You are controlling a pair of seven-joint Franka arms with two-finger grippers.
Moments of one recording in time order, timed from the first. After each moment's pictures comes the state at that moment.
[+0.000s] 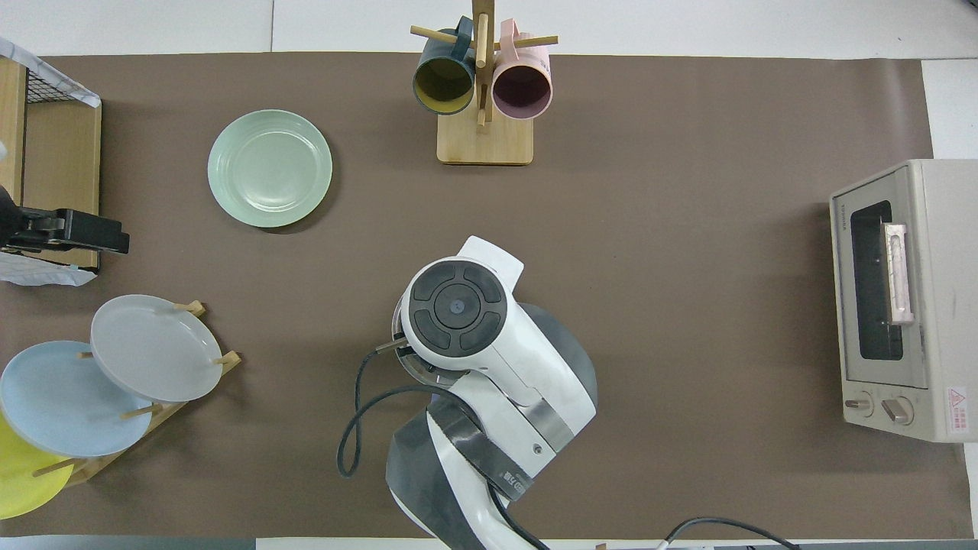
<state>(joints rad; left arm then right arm) -0.05 -0.06 -0.02 -1.65 -0.02 1.62 0.03 0.69 0.27 0.05 -1.72 0.07 2.00 0.46</state>
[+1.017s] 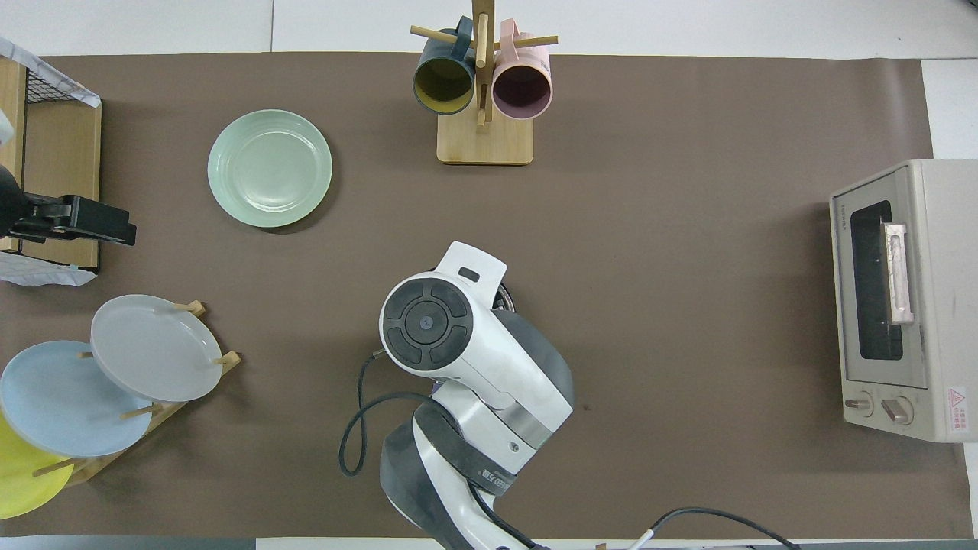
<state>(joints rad) -0.10 -0.02 -0.01 -1.58 -0.02 1.57 0.02 0.71 0.31 0.05 -1.72 -0.03 2.05 0.46</state>
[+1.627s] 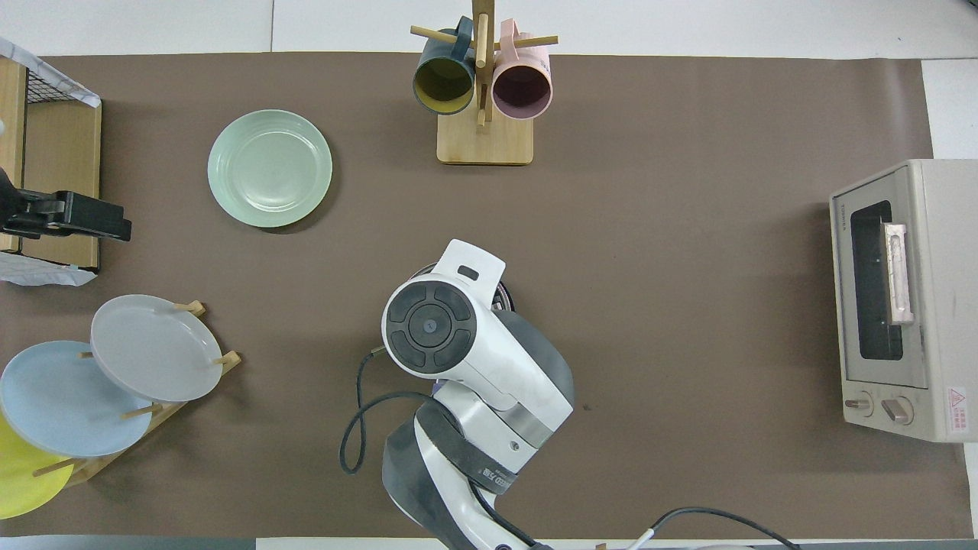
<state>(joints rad) -0.10 -0.02 0.00 -1.58 -0.02 1.58 0.01 0.71 0.31 0.05 -1.73 -0.04 2.09 0.46</state>
